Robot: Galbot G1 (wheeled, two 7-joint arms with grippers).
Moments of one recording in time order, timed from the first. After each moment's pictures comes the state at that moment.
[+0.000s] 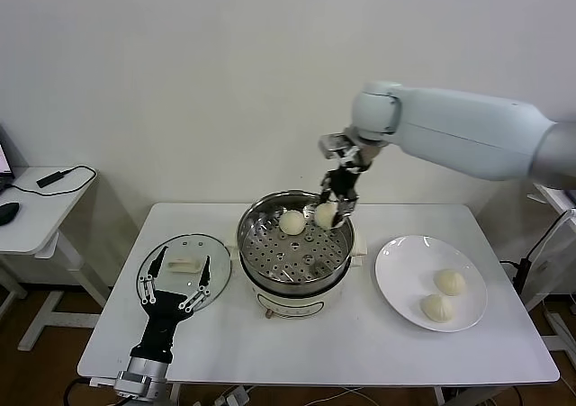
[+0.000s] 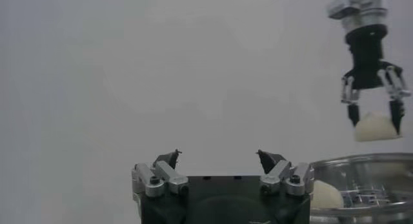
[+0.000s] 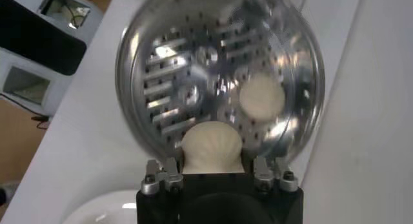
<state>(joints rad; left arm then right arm) 1.58 -1.26 -0.47 -2.07 0.02 -0.28 -0.11 0.77 1.21 -1.51 1.16 0.60 -0.19 -1.15</state>
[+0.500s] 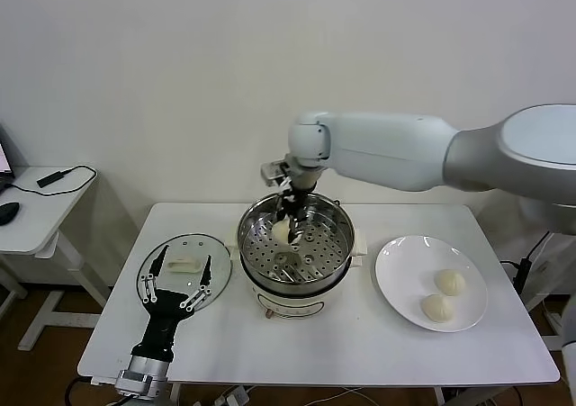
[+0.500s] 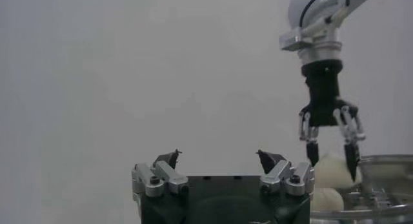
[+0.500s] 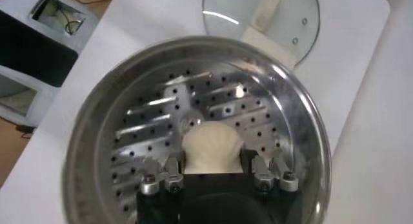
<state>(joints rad) 1.58 -1.26 -0.47 -2.07 0.02 -0.28 -0.11 0.69 1.40 -1.57 1.10 0.66 -0.25 -1.03</state>
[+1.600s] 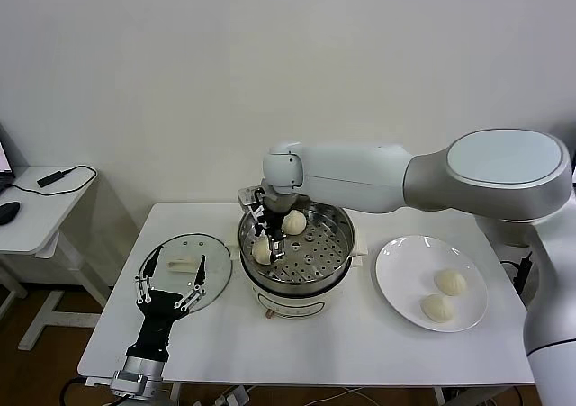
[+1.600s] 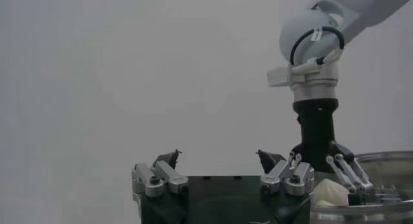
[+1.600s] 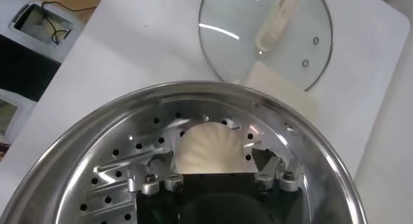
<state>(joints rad) 1.58 -1.26 -0.49 -2.06 0.02 -0.29 -0.11 0.65 1.40 -1.52 1.12 0.62 -0.27 -0.99</state>
